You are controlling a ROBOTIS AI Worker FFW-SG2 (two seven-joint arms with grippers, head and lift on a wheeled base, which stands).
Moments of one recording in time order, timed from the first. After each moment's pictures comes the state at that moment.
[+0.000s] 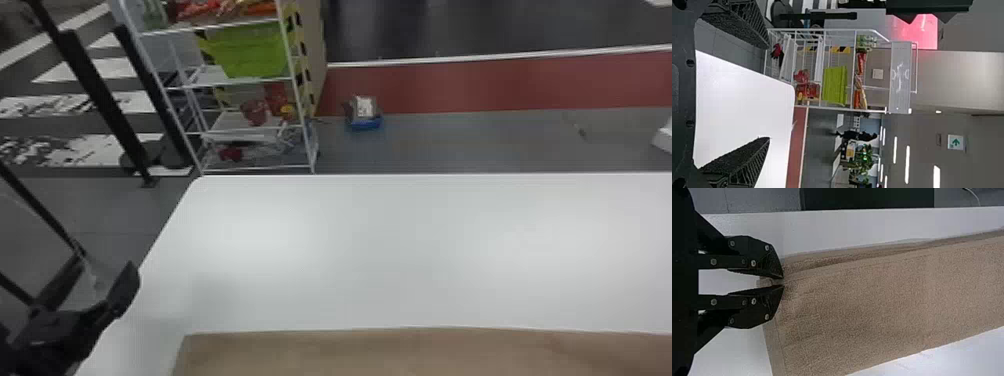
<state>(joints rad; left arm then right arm) 0.31 0.00 0.76 -1.76 0.22 0.04 -0.61 0.58 -0.73 -0.39 -1.93 0.40 0.00 1.36</state>
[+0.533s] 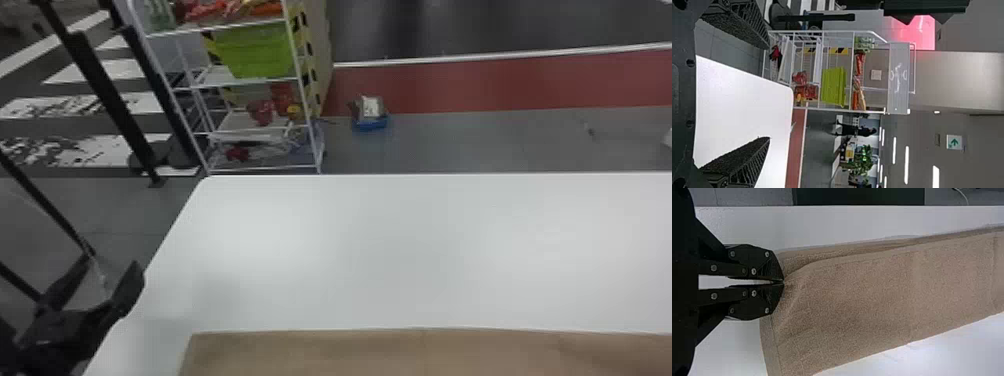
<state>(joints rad) 0.31 0.00 0.77 -1.77 0.22 0.04 -0.61 0.57 -0.73 -0.40 -1.94 0.34 0.00 1.36</state>
